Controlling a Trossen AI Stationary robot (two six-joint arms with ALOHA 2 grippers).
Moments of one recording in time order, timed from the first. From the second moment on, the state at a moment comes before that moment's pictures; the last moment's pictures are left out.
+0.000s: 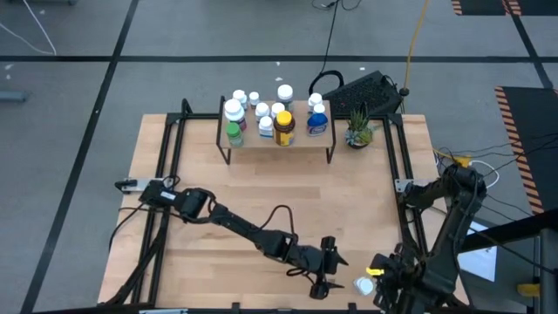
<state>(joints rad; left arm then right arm) -0.40 2.45 1.91 0.20 -0.04 -0.09 1.09 1.69 1.44 -1.31 0.17 1.63</state>
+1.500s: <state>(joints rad) -0.40 2.45 1.91 0.12 -0.09 -0.06 1.02 1.69 1.14 -0.85 0.10 1.55</state>
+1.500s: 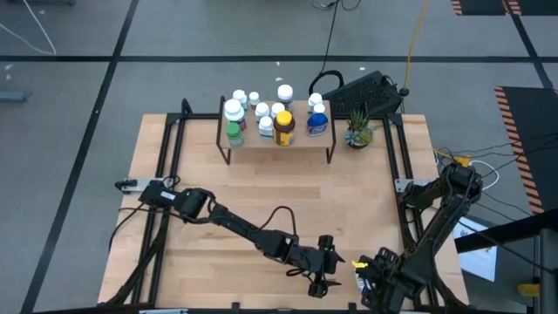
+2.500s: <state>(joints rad) -0.44 2.49 1.91 0.05 -0.29 0.03 1.06 1.69 0.97 -0.64 0.03 1.14</state>
